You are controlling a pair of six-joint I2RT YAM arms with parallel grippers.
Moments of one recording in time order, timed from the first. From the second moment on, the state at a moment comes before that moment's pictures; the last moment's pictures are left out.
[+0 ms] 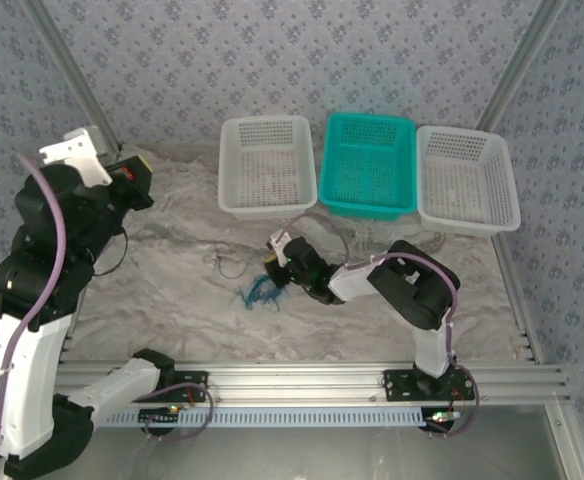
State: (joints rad) left arm -0.39 0.95 1.67 -0.87 -0.23 -0.51; right arm 0.87 1.91 0.83 0.47 0.00 0.22
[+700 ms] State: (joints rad) left arm -0.39 0.87 0.76 -0.43 0.41 -0.63; right arm 0.87 1.55 0.80 0.22 -0.26 0.06
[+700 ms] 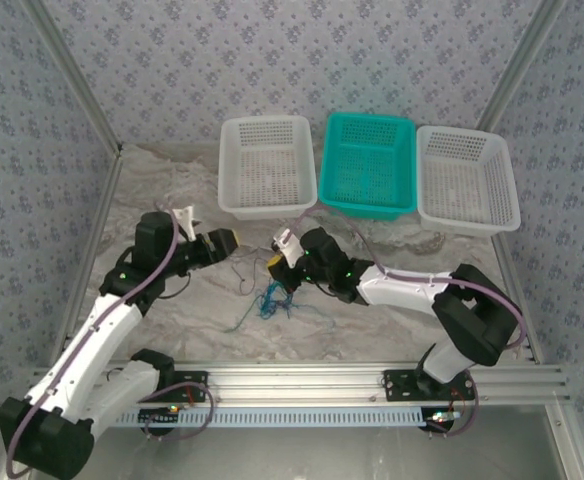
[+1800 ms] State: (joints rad) left arm -0.67 0.99 0.77 -0.21 0.30 0.64; right arm 0.83 1.37 0.87 -0.03 -0.33 -0.11
